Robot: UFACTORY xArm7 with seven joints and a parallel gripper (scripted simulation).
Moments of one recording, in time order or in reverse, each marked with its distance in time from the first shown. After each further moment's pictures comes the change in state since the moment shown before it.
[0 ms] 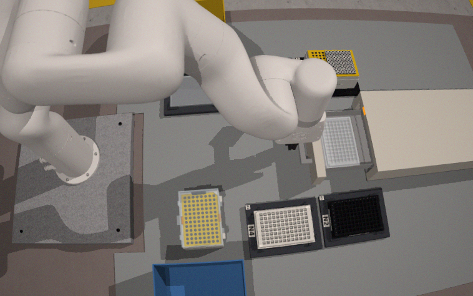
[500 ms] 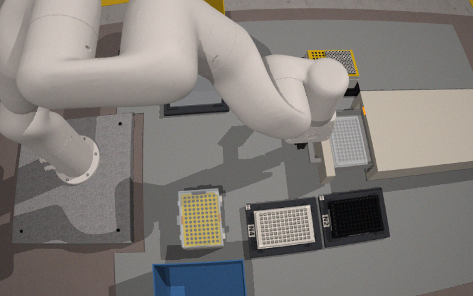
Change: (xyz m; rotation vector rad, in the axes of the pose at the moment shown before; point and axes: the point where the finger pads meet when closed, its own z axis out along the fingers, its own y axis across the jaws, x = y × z) arm 0.000 0.021 0.000 -0.001 0.000 0.000
